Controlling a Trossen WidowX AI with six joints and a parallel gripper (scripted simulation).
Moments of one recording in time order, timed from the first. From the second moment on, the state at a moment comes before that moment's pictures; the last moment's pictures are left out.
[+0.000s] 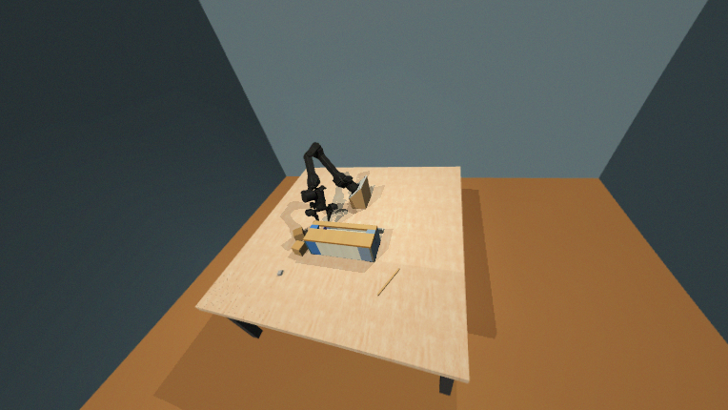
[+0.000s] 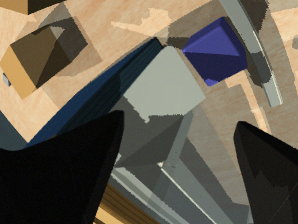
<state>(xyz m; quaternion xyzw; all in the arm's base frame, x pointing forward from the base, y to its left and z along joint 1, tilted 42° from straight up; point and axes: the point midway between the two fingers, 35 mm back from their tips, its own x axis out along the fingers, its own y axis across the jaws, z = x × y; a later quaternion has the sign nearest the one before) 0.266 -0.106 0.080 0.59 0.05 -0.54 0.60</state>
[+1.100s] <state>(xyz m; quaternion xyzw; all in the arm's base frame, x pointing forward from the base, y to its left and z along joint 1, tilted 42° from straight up) 0.271 -0.128 0.065 0.79 -0.20 -0.50 0.29</state>
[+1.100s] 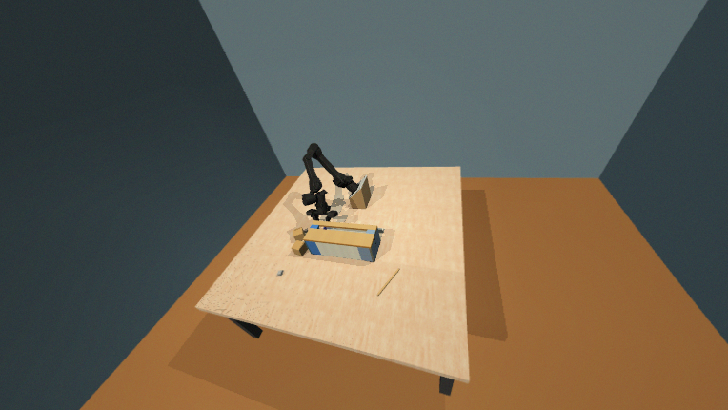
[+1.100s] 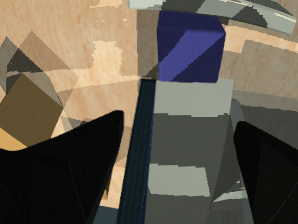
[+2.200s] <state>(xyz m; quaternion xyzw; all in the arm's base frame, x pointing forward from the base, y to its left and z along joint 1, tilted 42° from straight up) 0.266 -0.159 0.031 0.79 -0.20 -0.50 0.30</state>
